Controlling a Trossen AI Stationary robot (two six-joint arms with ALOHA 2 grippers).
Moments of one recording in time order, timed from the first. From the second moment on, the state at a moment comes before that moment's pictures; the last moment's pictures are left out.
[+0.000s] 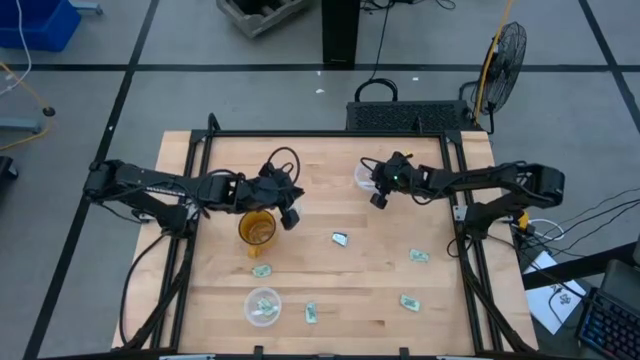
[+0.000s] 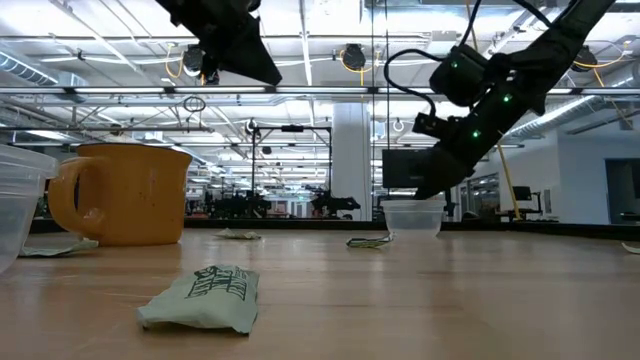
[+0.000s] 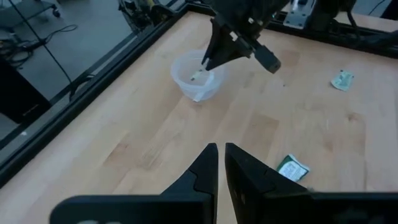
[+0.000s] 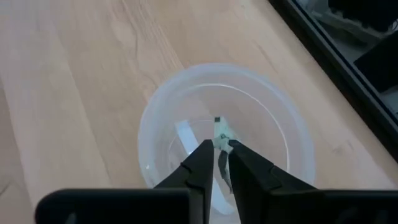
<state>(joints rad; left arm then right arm) -0.04 1.32 0.99 -0.29 -0.40 -0.29 -0.38 1.38 0.52 0.11 0.23 -0.08</state>
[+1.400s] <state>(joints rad) 0.40 1.59 0.99 -0.47 0.18 -0.12 -0.12 1.24 0.45 0.31 -0.29 0.02</state>
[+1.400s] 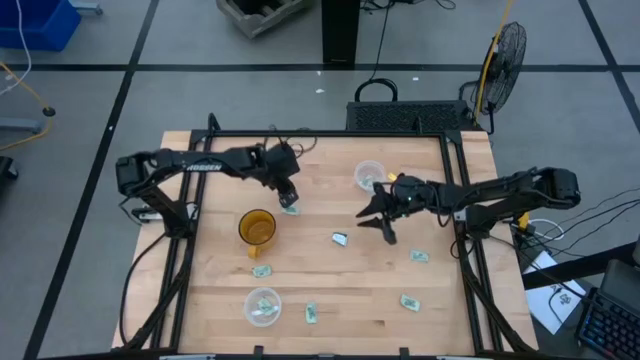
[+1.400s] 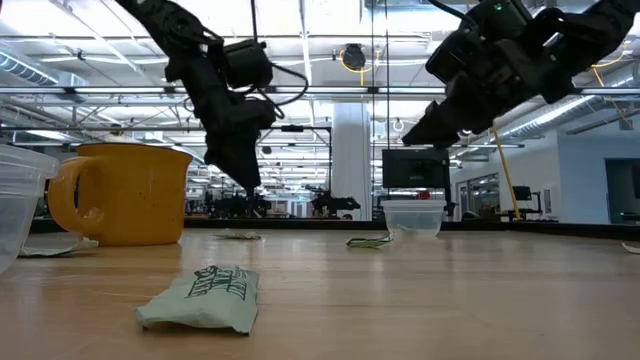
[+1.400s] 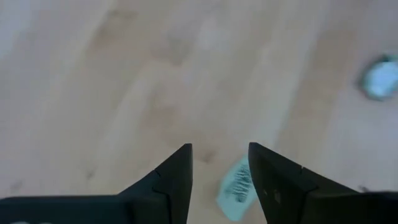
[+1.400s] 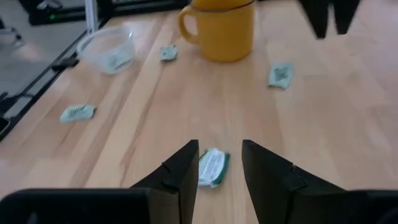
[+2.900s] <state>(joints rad) 0.21 1.54 1.20 -0.74 0.15 -0.03 -0.12 1.24 0.43 0.29 -0.29 -0.07</state>
